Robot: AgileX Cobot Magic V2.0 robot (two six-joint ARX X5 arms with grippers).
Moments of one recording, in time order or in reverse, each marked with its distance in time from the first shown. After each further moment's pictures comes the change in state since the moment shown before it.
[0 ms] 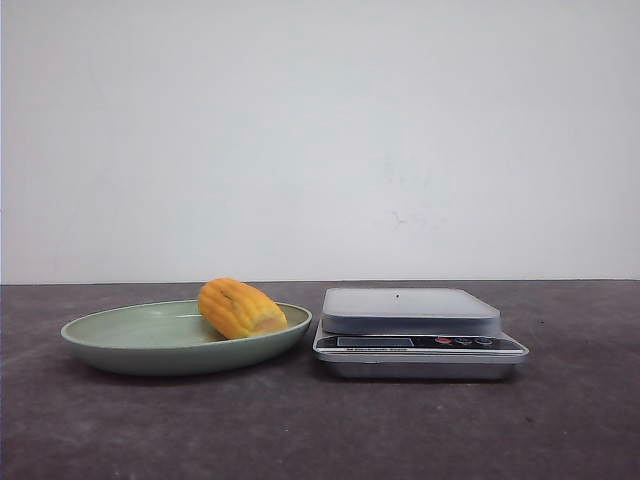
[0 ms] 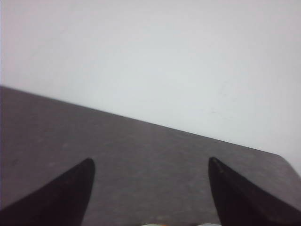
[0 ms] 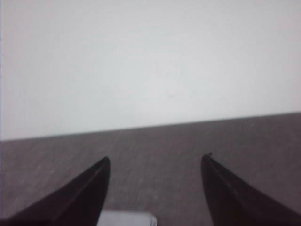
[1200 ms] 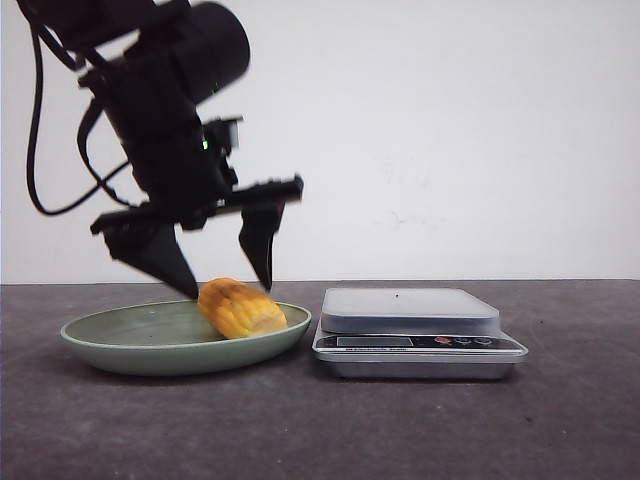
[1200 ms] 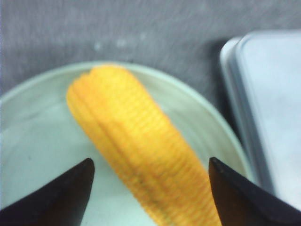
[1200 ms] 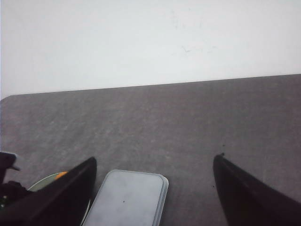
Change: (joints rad) left arm -0.533 0.960 0.021 0.150 -0.308 -0.071; right arm 0.039 0.125 0.127 -0.169 -0.042 -0.027
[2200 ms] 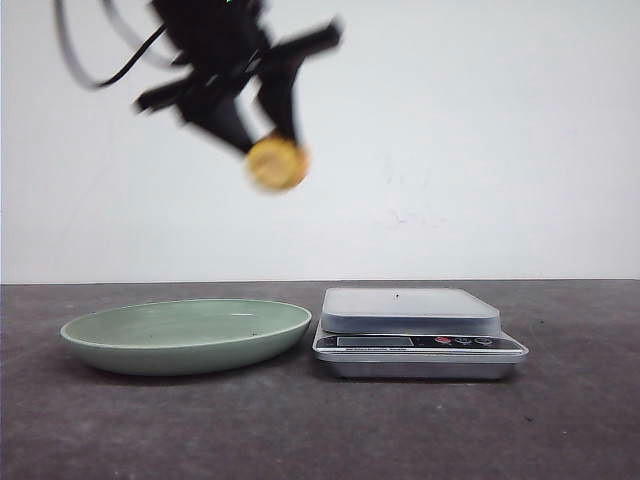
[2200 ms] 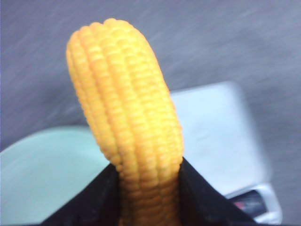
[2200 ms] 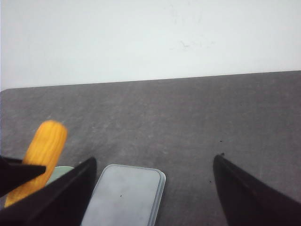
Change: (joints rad) left arm -0.128 -0.156 0.229 -0.145 0.023 0.053; right arm 0.000 -0.003 0.000 -0.022 0.003 -0.018
